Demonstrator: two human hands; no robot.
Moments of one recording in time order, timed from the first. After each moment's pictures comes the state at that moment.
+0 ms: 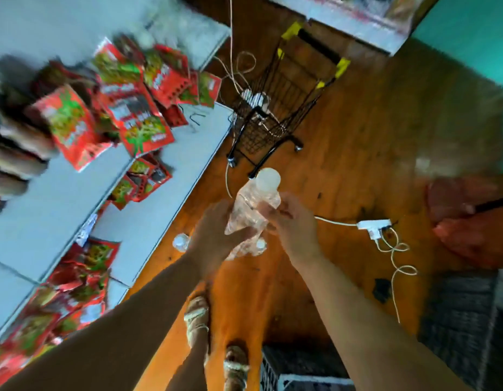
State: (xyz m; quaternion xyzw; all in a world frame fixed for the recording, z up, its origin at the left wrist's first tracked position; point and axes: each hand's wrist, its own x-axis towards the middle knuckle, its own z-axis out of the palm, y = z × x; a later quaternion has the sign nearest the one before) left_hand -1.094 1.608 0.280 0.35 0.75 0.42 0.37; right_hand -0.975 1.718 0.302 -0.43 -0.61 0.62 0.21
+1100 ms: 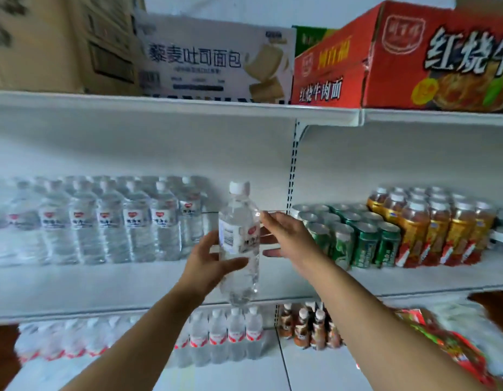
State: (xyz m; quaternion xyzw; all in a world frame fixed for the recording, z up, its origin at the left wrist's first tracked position) left_hand -1.206 1.143 0.641 0.04 0.74 0.66 -0.13; right_hand -1.239 1.310 0.688 0.16 -0.73 0.66 -0.02
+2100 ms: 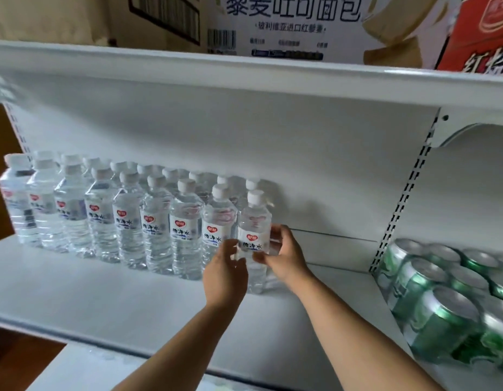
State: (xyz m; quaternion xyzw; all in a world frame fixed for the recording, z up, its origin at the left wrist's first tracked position) left_hand -1.336 1.061 0.598 -0.24 0.81 0.44 -0.30; right_hand -1.427 1.149 0.599 0.19 -0.77 0.61 -0.04
